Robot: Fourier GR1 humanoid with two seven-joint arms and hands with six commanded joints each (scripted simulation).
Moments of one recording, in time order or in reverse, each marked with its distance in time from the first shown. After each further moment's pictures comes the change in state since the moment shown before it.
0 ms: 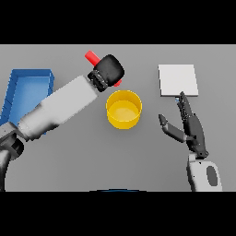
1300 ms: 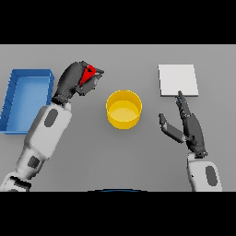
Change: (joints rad) left arm 0.537 -0.136 0.741 -0.261 0.511 0.478 -0.025; right arm -0.004 -0.015 0.024 -0.005 0.041 -0.002 -0.040
